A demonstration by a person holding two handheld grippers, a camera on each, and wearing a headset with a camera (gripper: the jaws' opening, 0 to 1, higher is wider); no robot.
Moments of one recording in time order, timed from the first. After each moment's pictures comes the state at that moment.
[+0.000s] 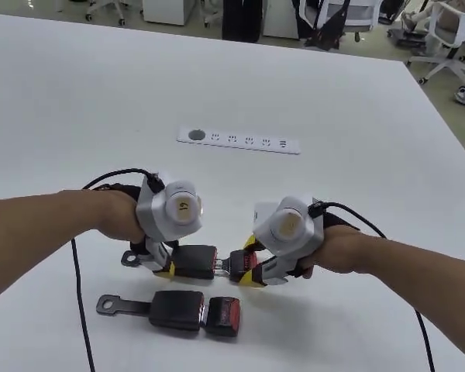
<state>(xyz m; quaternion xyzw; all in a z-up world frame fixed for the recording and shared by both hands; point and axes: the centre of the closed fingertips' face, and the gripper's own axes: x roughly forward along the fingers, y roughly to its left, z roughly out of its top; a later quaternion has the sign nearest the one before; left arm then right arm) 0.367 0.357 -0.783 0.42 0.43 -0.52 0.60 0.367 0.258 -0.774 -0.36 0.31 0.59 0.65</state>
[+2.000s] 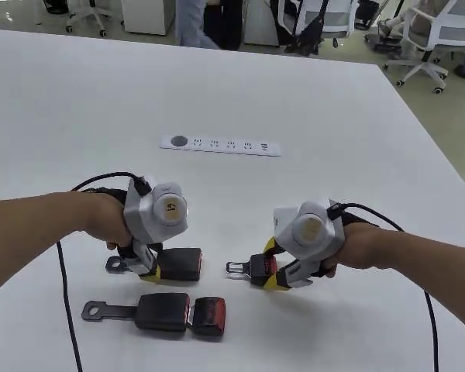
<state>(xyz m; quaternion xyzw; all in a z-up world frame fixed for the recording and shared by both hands) 0.364 0.356 -0.782 0.42 0.45 -0.51 0.60 0.363 0.193 -0.773 -0.40 0.32 0.58 0.64</state>
